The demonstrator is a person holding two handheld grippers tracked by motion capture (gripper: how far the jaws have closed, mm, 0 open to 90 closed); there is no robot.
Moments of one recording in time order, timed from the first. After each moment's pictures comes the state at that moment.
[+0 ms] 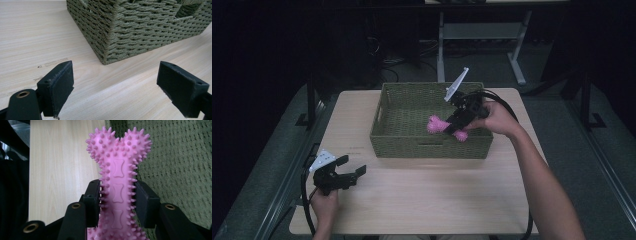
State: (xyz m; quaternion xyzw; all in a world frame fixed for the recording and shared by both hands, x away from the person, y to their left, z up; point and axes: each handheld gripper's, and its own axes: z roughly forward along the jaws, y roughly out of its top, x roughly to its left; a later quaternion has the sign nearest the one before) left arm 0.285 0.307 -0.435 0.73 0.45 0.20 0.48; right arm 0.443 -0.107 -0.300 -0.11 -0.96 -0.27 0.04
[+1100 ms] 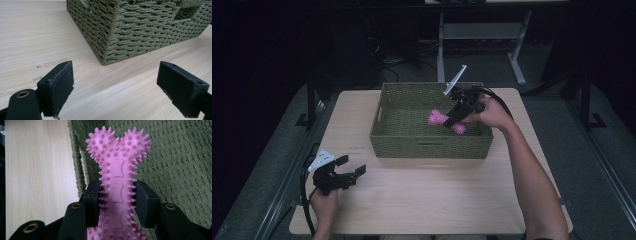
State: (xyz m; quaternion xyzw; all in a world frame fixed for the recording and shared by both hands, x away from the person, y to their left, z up) left arm 0.285 0.308 -0.435 0.73 0.45 0.19 0.48; right arm 0.486 -0.110 -0.327 -0.15 -0.95 -0.27 0.04
